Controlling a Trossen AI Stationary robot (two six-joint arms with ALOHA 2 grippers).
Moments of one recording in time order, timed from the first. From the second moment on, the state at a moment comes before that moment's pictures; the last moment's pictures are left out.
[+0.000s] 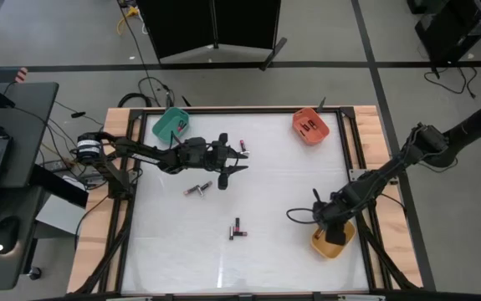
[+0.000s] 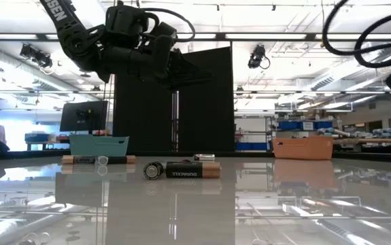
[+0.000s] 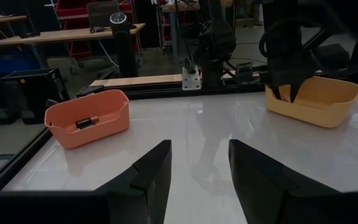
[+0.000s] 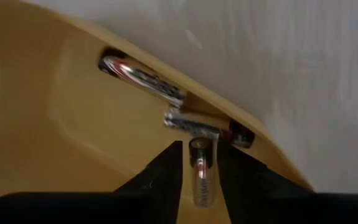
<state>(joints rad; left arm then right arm) 0.19 1.63 0.68 0.83 0.16 0.10 0.57 1.26 0.61 -0.80 -0.25 0.89</state>
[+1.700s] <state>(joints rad) -0.07 1.25 0.75 -0.79 -0.08 -0.51 -0.09 1.26 0.73 -0.28 -0.03 -0.19</state>
